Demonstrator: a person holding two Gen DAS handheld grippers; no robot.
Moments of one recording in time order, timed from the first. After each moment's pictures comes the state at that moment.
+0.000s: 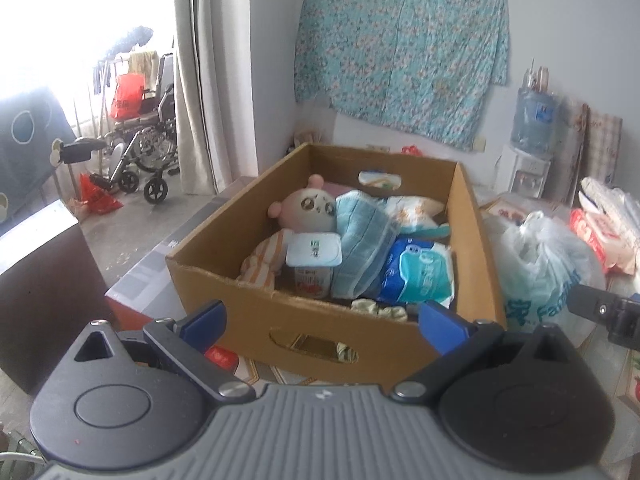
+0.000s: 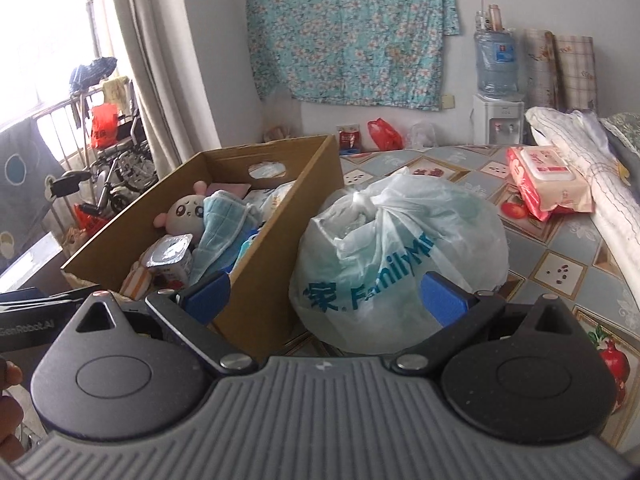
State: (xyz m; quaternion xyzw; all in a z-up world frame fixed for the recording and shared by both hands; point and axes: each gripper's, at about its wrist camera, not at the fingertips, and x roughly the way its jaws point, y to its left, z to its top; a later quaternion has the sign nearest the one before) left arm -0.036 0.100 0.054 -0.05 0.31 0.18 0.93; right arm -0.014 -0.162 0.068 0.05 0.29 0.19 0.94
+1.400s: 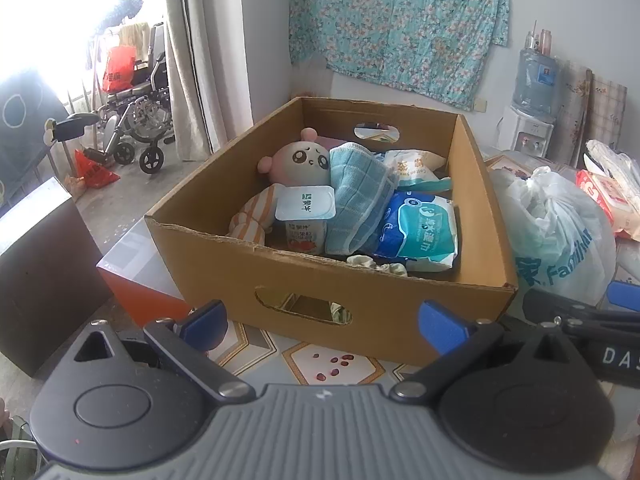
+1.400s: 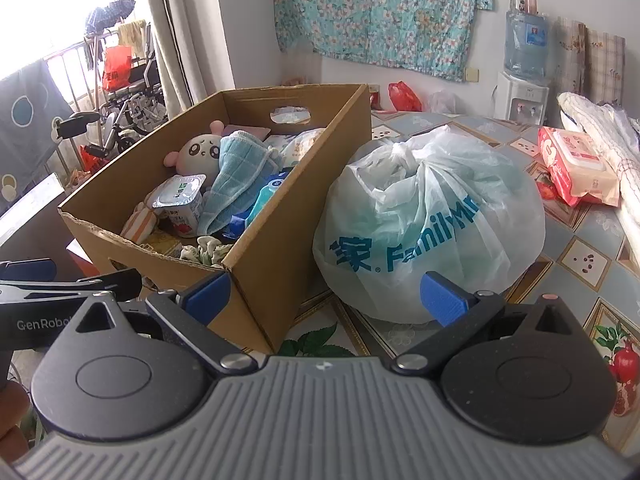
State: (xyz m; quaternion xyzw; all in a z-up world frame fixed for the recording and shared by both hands) left arm -0.022 0.094 0.032 -0.05 0.36 0.17 0.92; right arm -0.002 -0.131 0.047 -0.01 0.35 0.21 0.91
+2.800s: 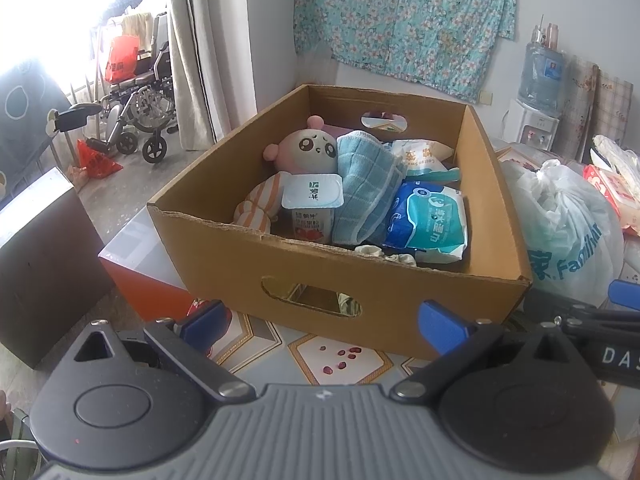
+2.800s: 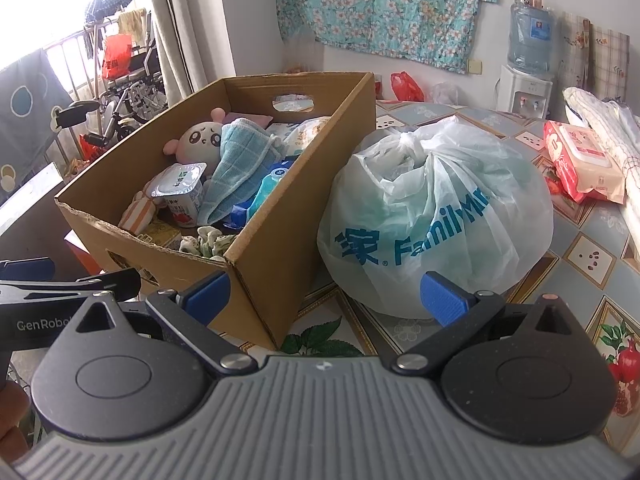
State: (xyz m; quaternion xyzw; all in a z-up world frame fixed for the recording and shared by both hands) left arm -0.022 0.095 0.026 -0.05 0.37 0.18 0.91; right arm 0.006 -0.126 0.040 -0.02 0.36 0.21 0.91
